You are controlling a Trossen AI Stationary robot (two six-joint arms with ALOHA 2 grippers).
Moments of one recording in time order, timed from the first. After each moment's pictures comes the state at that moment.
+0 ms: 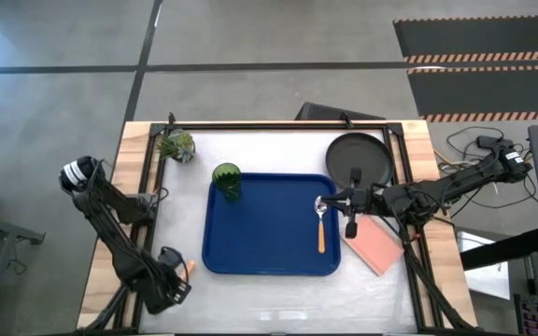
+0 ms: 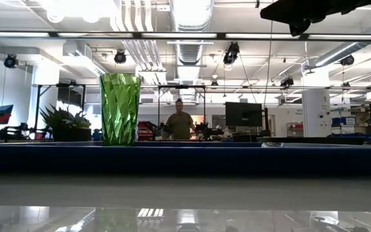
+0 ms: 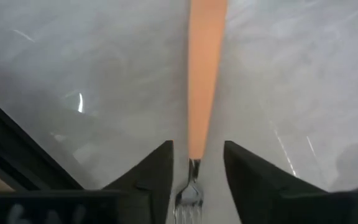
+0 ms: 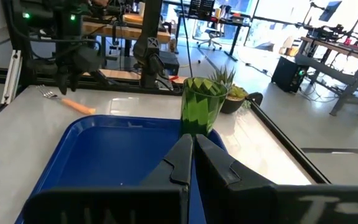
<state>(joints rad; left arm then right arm) -1.03 1.45 0.86 -0.80 0.00 -2.06 0.31 0.91 0.53 0.21 0.44 -0.08</state>
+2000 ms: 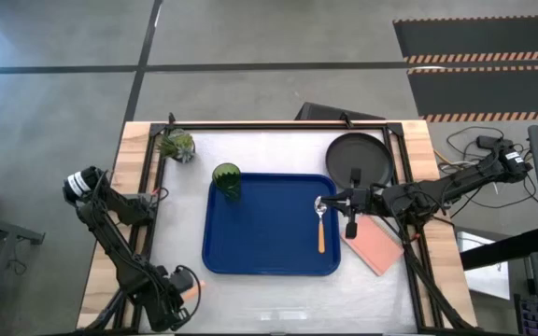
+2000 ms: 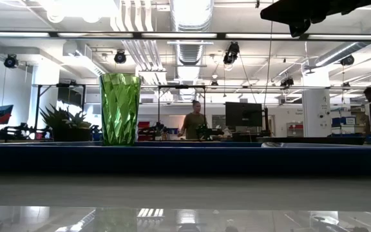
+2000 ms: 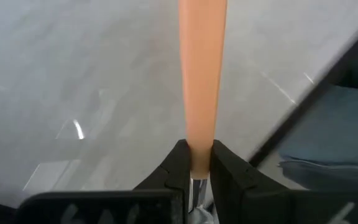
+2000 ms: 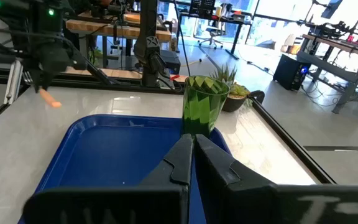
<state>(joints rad) -1.03 1.56 1.01 -0.70 0.02 -1.69 0.31 0.91 0.53 0.21 0.44 -0.06</state>
